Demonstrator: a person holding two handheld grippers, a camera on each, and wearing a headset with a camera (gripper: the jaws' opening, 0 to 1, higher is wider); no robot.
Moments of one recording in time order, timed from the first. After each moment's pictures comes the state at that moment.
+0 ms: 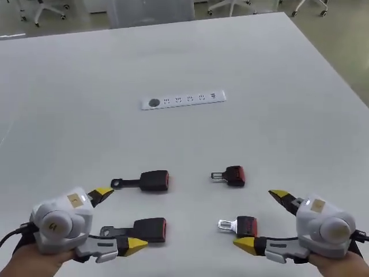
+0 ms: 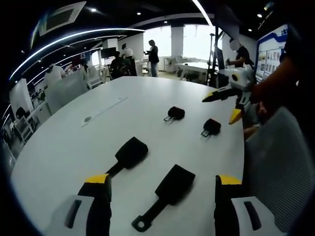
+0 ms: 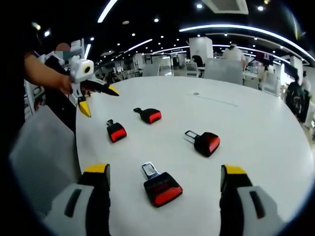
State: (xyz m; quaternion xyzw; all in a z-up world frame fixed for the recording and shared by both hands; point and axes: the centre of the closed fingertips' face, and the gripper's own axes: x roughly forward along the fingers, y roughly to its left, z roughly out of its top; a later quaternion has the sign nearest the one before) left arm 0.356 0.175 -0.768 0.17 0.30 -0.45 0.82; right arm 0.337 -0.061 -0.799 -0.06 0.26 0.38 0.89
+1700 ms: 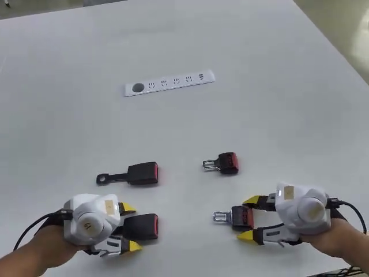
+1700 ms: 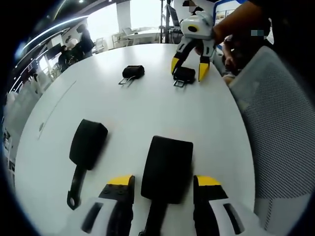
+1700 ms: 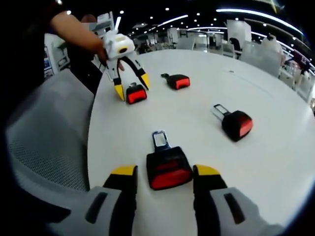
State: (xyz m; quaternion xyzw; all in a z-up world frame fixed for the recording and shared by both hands) left arm 0.346 0.156 -0.855 0.31 0.36 -0.58 0.66; right arm 0.319 -0.057 -0.850 -0.15 0.34 0.51 0.78
